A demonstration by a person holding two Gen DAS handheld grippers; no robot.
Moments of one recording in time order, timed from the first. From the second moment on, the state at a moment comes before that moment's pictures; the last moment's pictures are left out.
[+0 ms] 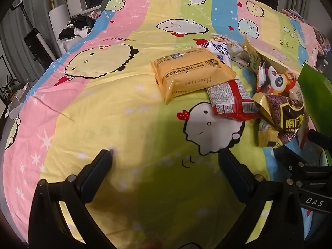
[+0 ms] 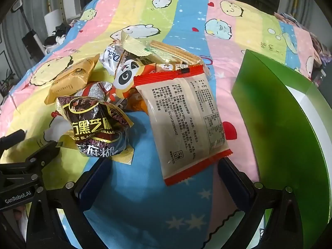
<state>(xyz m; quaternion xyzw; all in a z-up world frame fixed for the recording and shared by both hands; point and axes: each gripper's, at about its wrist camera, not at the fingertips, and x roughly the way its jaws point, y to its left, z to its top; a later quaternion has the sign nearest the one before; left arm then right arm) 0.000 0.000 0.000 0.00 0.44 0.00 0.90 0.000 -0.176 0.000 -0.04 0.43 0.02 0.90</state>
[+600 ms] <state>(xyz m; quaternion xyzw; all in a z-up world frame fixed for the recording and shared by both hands) 0.000 0.000 0.001 0.00 0.44 0.00 0.90 0.000 -0.176 0.001 -0.04 0.43 0.02 0.90</state>
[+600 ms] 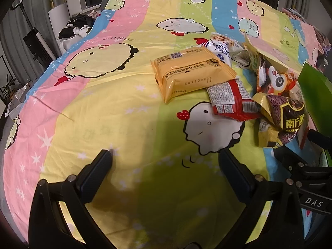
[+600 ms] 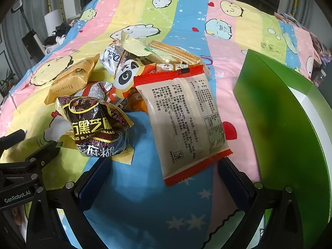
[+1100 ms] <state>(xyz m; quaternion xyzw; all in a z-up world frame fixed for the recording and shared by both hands) 0.005 0.011 0.006 -0.01 0.46 -0.03 0.89 0.005 -0.169 0.002 -0.03 0.44 -0.02 0.90</state>
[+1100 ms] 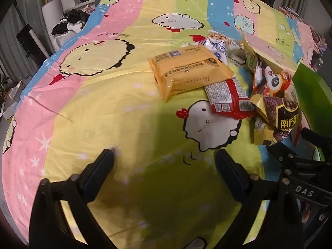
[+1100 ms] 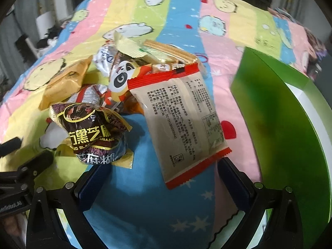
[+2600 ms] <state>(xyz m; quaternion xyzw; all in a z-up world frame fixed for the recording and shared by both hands) -0.004 0.037 0.046 -0.13 0.44 -0.10 0.88 -0.008 -0.147 0.046 0.10 0.55 0.18 0.81</state>
